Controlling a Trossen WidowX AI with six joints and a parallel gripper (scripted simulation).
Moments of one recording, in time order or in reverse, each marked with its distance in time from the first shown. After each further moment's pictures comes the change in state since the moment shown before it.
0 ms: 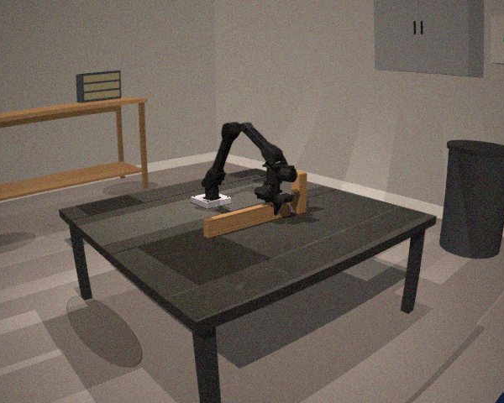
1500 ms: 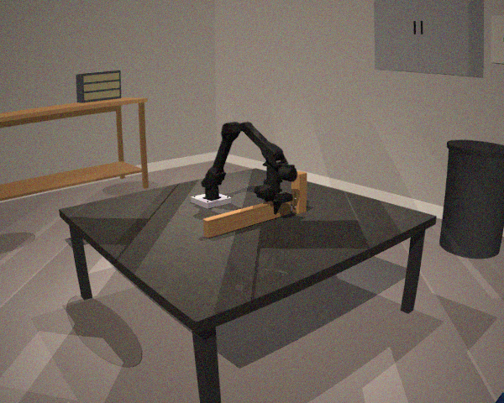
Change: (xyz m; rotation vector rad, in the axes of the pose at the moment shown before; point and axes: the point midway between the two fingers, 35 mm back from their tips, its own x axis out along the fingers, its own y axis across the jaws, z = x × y) arm -0.004 -0.001 0.000 0.001 -0.001 -0.010
